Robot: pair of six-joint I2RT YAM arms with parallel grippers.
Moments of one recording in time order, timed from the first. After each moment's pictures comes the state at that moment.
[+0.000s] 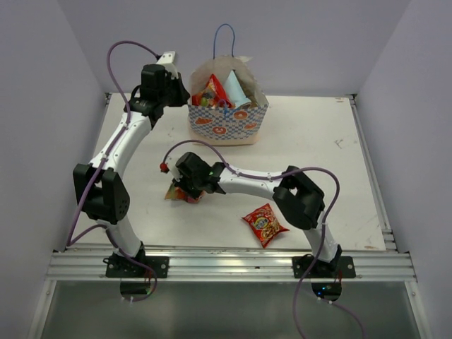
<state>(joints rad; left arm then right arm) -0.23 1.77 1.66 -0.31 0.14 -0.28 1.05 2.10 1.59 -0.34 -0.05 -0.03</state>
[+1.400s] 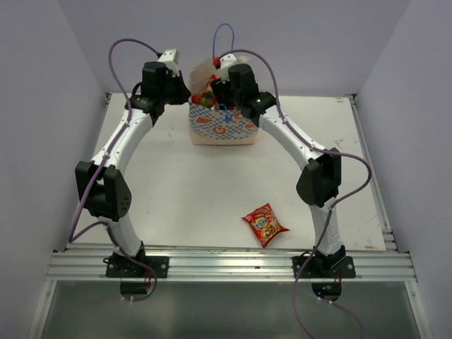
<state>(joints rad) -0.23 1.80 1.71 -0.33 0.15 -0.28 0.59 2.14 2.15 -0.42 0.24 -0.11</state>
